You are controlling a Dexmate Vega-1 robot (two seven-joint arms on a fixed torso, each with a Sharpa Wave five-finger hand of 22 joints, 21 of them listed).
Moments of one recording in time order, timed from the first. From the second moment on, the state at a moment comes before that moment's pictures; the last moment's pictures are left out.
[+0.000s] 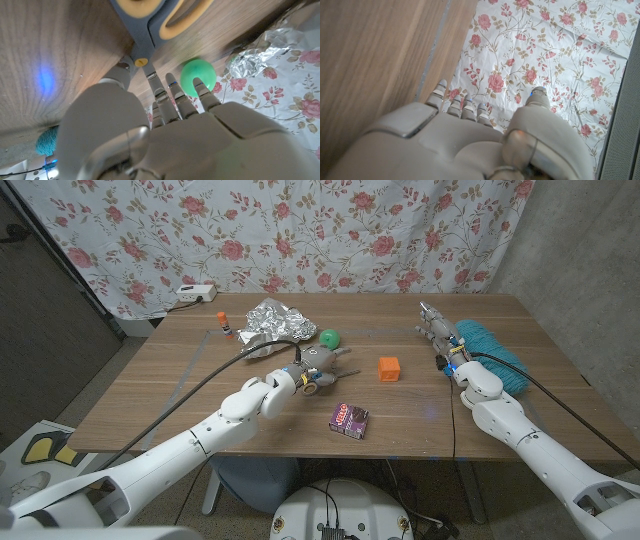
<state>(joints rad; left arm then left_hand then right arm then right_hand) 0.79 0.66 0.77 -1.76 0.94 0.17 -0.02 1.01 0.10 0.51 -0.16 0.24 0.05 -0.12 0.18 0.18 0.89 -0.19 0.54 0.47 0.42 -0.19 0.34 0.32 0.19 0.11 0.20 0.17 -0.86 -0.55 -0.36 -1.31 0.61 0.34 0.00 0.59 0.12 -0.01 -0.13 0.18 -0.06 0.01 0.19 0.19 0.00 0.10 0.20 0.20 -0.09 0.09 0.20 0.21 0.09 0.21 0.19 0.17</state>
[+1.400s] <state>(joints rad) 0.81 0.65 0.65 -1.81 0.82 0.12 0.08 1.05 0.09 0.48 -0.18 0.24 0.07 -0.09 0.19 0.18 0.88 -0.20 0.61 0.47 0.41 -0.19 0.36 0.37 0.21 0.11 0.20 0.17 -0.86 -0.56 -0.36 -1.31 0.61 0.34 0.00 0.58 0.11 -0.01 -0.13 0.18 -0.06 0.01 0.19 0.19 0.00 0.10 0.20 0.20 -0.09 0.09 0.20 0.21 0.09 0.21 0.19 0.17</state>
